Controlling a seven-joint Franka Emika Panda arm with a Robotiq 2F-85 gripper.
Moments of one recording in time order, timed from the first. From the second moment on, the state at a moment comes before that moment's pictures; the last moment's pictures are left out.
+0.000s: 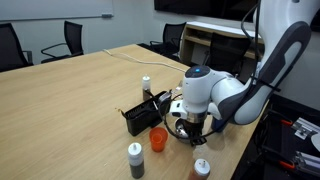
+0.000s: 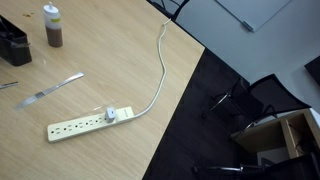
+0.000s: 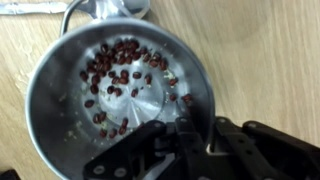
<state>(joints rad) 0.26 0.66 0.22 -2.17 -0.35 2.68 -0.40</state>
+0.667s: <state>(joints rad) 0.31 0.60 0.20 -2.17 -0.39 2.66 -0.31</state>
